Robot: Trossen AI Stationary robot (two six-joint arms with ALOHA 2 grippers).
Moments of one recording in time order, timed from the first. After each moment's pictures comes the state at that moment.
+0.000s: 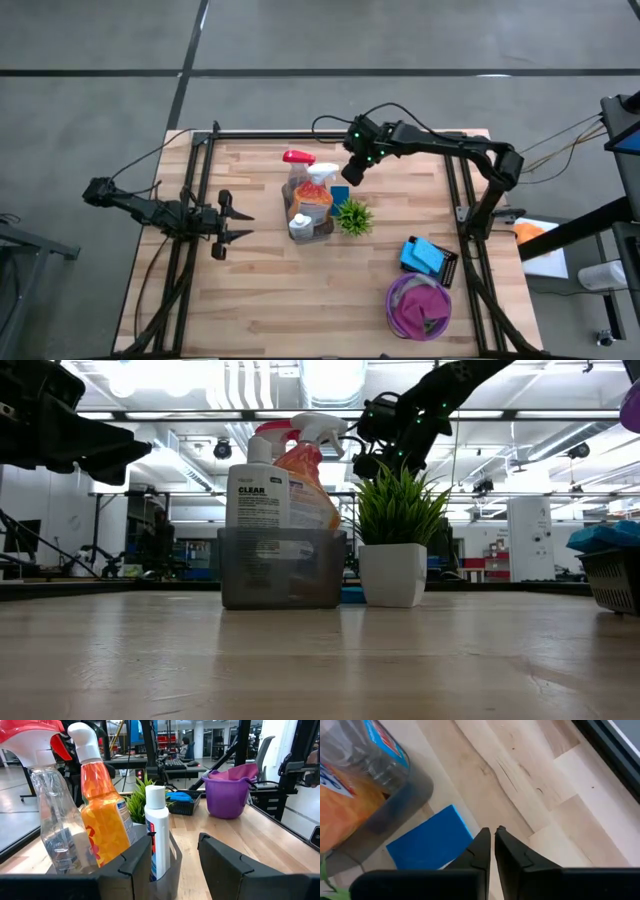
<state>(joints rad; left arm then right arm) -0.35 0.11 0.00 0.06 -0.33 0.03 -0.48 1.75 1.32 -0.62 -0.09 0.15</state>
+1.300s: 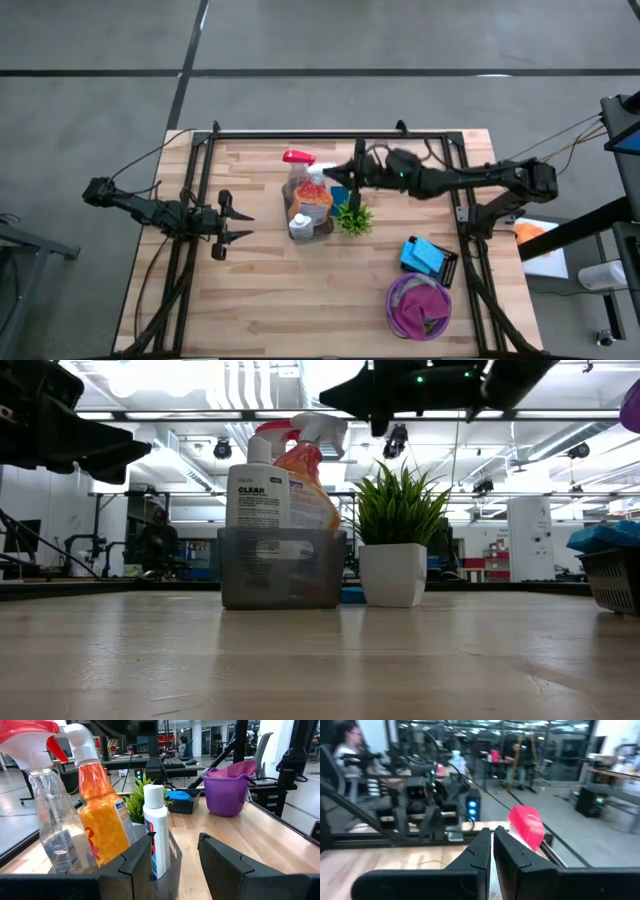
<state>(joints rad) -0.35 0.11 0.00 0.06 -0.32 0.05 -0.19 1.47 0.86 0.63 -0.09 -0.01</state>
